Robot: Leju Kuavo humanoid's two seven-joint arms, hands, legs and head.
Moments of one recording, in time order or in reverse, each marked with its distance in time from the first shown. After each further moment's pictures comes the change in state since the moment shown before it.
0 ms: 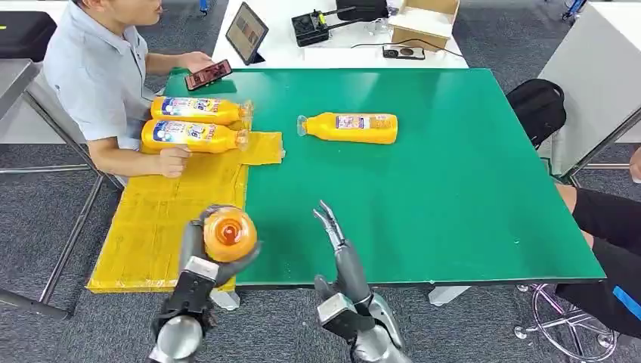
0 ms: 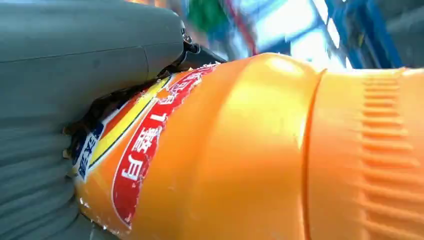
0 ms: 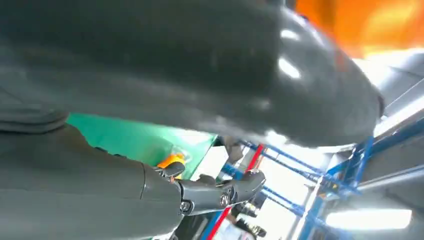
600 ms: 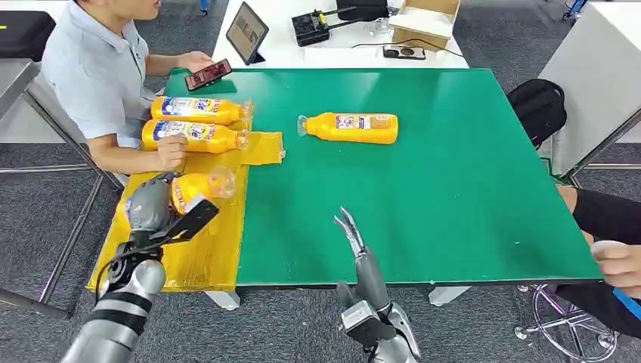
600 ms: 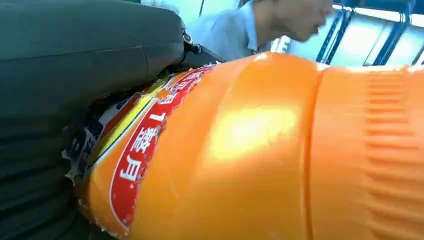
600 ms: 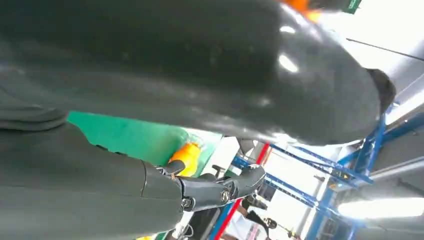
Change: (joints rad) left arm -0.359 0.160 0.147 0.429 -0.635 0.011 0.355; right arm 0.074 -0.042 -0.050 -0.076 -0.032 0.013 0.000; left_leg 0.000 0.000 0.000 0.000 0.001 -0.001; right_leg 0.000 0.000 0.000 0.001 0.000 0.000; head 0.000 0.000
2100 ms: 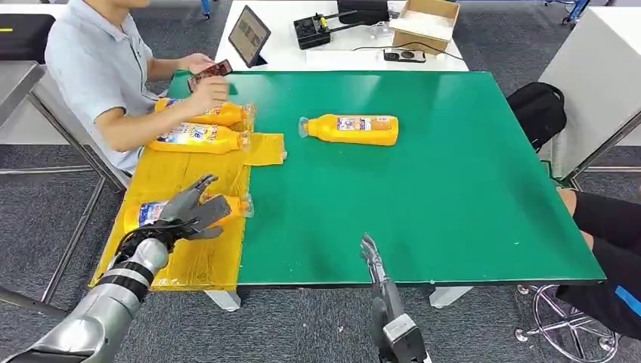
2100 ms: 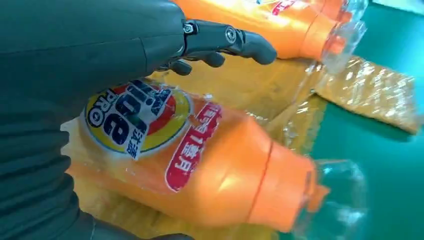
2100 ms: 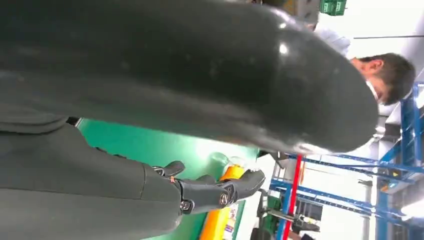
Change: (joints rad) left arm -0.162 0.000 -0.029 0.328 0.280 -0.436 -0.114; right arm 0.158 0.013 -0.144 -0.060 -0.170 0.228 0.000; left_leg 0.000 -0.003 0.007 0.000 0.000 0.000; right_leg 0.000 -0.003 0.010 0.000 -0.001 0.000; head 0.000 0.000
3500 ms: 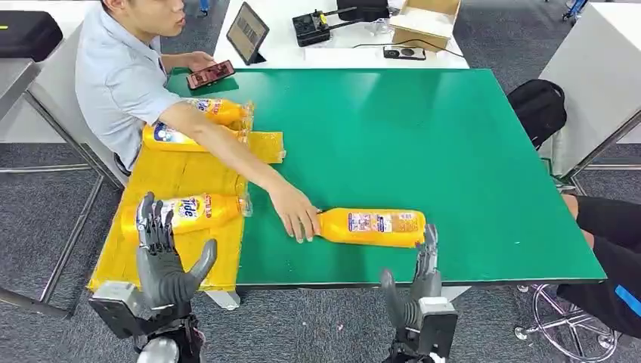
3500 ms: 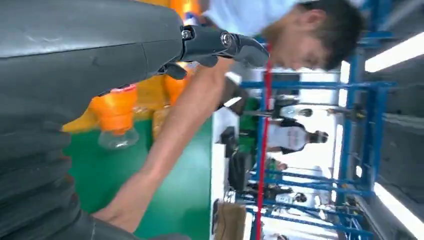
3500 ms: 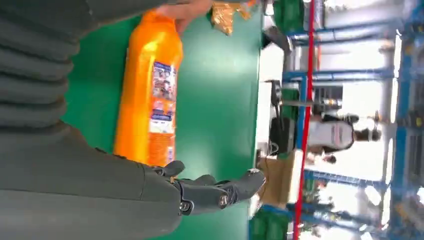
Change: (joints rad) left arm 0.678 -0.253 -0.067 -0.929 0.762 0.369 -0.368; right arm 0.046 0.084 -0.068 -0.209 -0.010 -0.342 0.183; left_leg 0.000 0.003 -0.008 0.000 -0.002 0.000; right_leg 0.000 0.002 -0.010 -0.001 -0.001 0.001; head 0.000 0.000
